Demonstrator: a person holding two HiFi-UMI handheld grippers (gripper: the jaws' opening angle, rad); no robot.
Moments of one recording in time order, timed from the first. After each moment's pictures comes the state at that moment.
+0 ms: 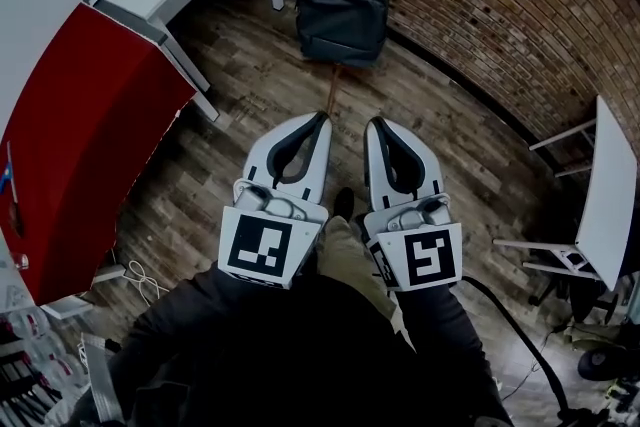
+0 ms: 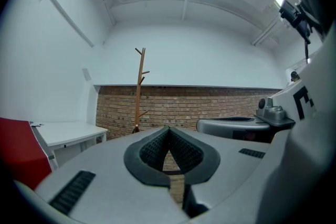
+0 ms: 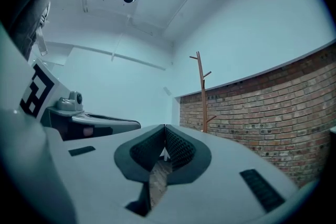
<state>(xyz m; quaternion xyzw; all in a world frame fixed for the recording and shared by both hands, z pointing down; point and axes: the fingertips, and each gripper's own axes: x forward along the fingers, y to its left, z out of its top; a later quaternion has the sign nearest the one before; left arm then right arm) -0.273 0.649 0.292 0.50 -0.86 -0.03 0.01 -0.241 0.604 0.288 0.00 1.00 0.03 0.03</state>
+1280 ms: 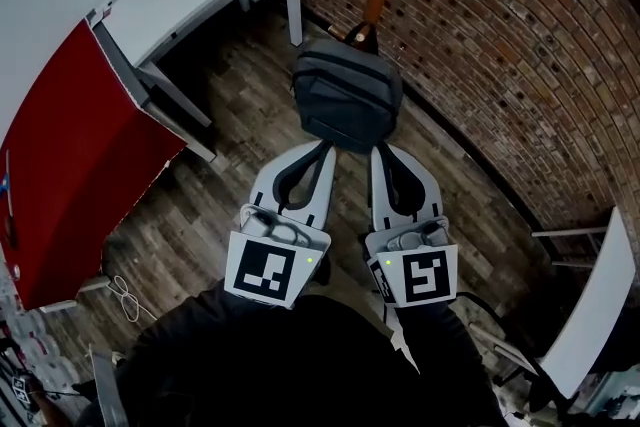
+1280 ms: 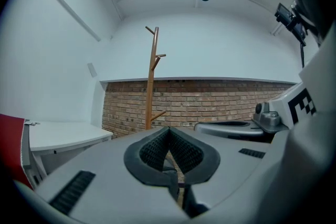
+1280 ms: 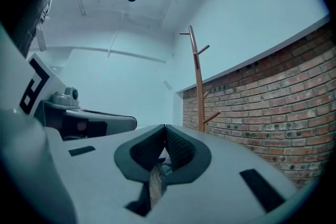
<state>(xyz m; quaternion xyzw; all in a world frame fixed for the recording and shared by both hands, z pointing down) -0.500 0.468 0.299 0.43 -0.90 -0.04 0.01 -0.481 0.414 0.304 0.07 1.00 0.02 0.01</state>
